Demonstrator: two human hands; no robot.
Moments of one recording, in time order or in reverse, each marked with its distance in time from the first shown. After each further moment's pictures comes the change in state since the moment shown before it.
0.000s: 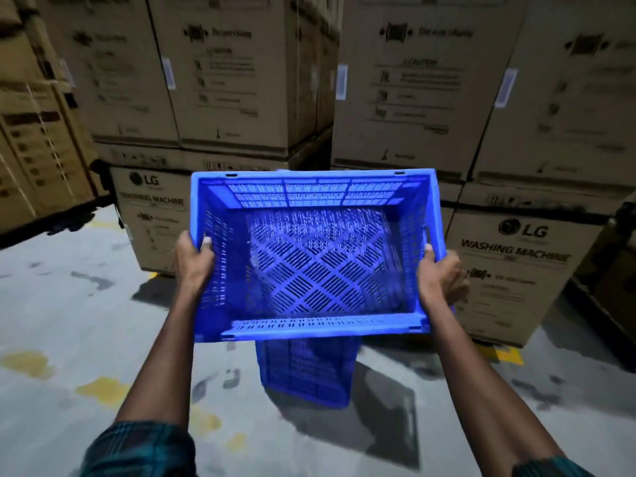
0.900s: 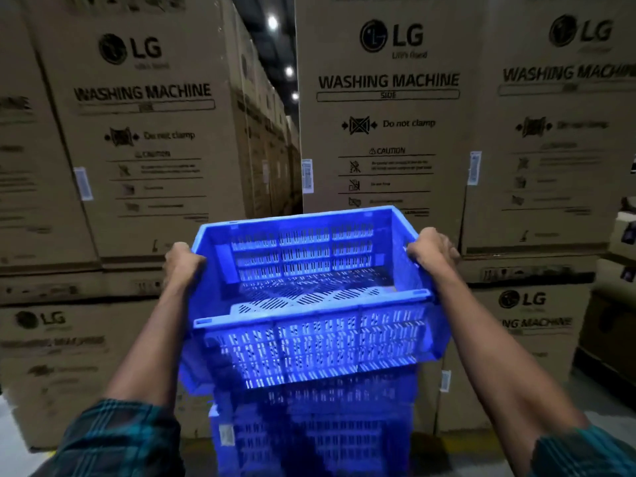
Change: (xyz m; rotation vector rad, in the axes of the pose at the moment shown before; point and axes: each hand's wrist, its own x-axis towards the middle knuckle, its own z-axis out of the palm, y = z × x) left_hand 0.382 0.102 0.197 0.128 -0.244 0.012; right_hand 0.186 -0.253 0.167 -0.257 -0.111 -0.140
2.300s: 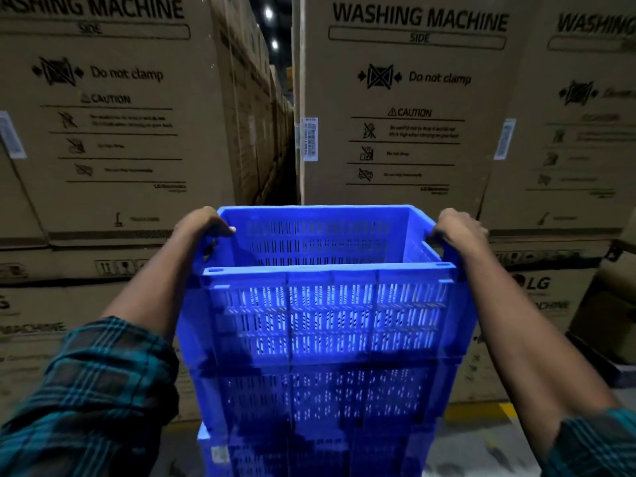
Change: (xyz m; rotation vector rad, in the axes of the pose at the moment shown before) left_hand 0.142 0.029 0.084 0.170 -0.586 0.049; right_hand 0.100 -0.032 0.068 -0.362 -0.122 0.095
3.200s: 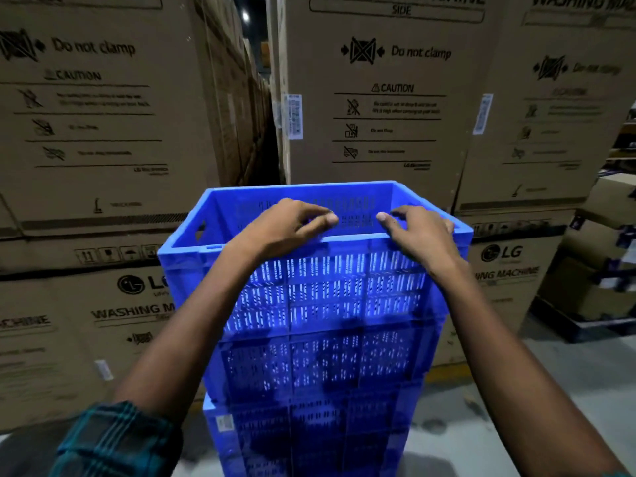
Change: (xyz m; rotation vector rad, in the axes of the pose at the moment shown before) left_hand -0.125 0.059 0.091 0.329 -0.038 0.974; right_hand -0.113 0.005 0.027 0.172 0.204 -0.397
